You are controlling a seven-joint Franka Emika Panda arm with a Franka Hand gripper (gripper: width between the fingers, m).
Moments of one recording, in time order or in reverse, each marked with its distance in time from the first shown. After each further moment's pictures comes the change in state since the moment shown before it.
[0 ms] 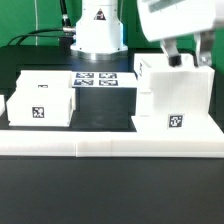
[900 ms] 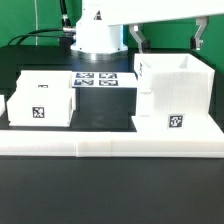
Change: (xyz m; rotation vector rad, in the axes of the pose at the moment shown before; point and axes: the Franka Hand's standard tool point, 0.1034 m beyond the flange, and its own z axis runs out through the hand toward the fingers) arm 0.010 0.018 -0.009 -0.164 -0.097 -0.846
